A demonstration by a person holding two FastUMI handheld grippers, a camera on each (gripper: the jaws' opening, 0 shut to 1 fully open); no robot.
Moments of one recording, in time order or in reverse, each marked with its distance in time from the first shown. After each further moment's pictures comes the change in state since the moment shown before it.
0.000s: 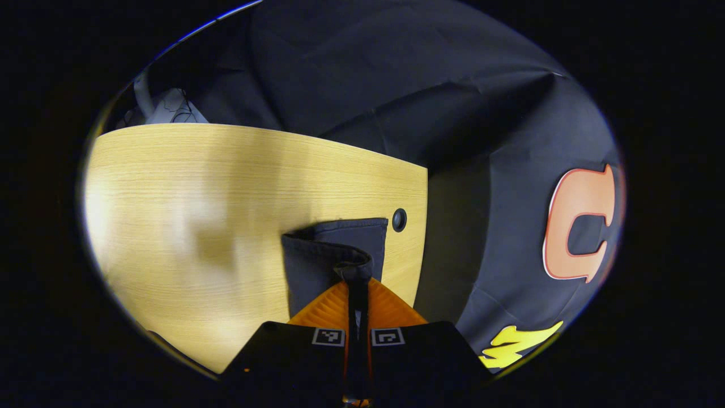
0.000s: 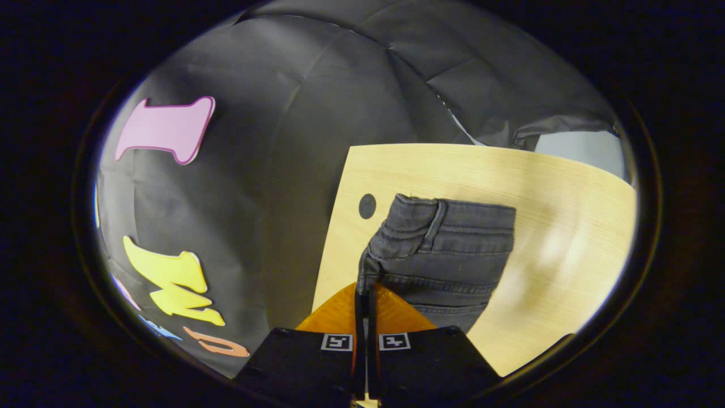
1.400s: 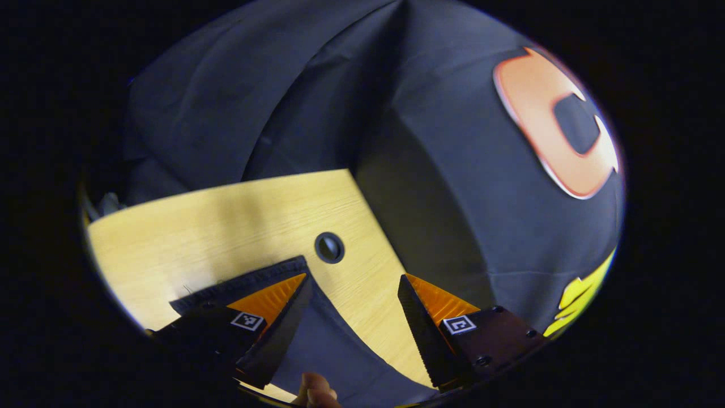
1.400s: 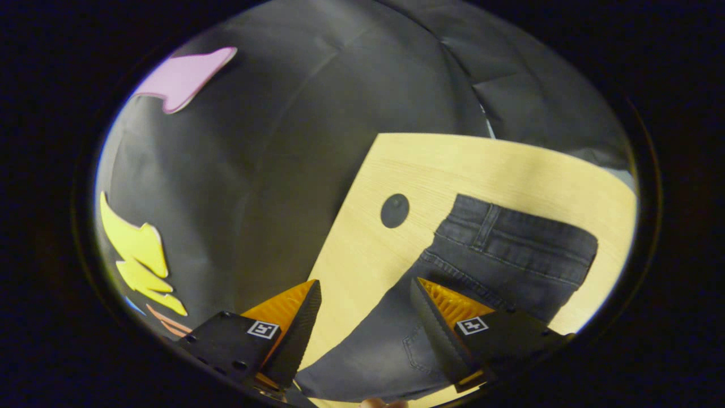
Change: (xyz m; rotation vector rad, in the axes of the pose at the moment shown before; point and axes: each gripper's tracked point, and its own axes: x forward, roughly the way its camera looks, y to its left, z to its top) left arm 0.038 -0.114 0.000 0.581 -0.225 -0.163; right arm 0.068 0.028 -0.010 -0.261 -0.049 0.008
